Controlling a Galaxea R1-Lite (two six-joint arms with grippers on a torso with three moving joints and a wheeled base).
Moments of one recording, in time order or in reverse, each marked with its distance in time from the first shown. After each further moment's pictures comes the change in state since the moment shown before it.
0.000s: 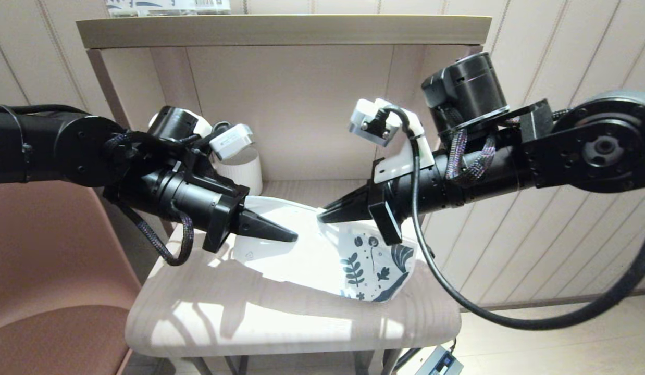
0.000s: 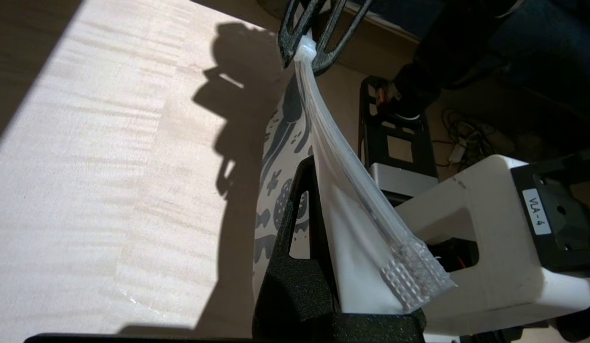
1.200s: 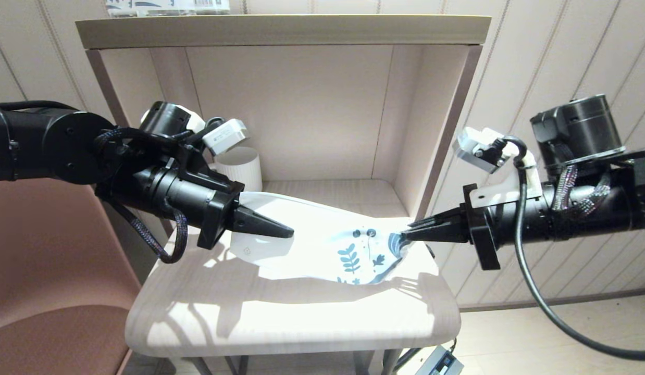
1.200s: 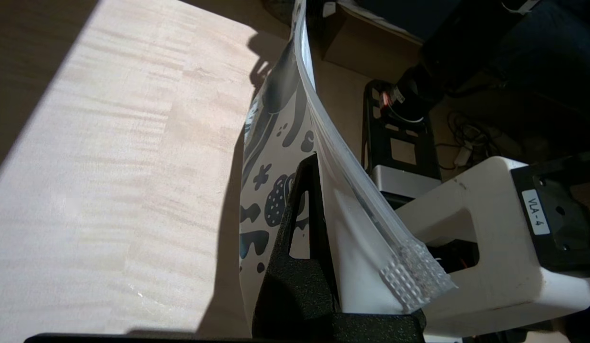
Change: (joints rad) left arm 0.014 -0.016 0.002 0.000 0.002 0.000; right arm -0.274 -0.225 0.402 -0.119 0.100 -0.018
